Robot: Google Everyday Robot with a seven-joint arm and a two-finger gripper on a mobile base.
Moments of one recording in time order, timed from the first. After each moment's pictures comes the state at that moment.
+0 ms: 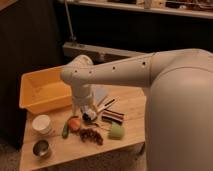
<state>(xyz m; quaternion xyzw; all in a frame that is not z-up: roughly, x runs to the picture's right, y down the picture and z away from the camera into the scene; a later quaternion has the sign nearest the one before) -0.104 0.101 0.704 -0.26 0.23 0.64 0.68</state>
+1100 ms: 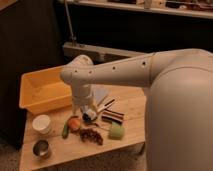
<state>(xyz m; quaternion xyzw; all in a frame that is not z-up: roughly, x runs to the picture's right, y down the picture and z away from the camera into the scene) -0.104 0.101 0.704 -0.26 0.23 0.64 0.68</state>
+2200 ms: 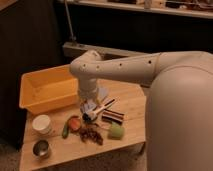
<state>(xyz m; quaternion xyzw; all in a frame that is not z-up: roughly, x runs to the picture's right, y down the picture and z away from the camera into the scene) -0.082 0.067 0.733 -0.25 0.23 0.70 0.63</state>
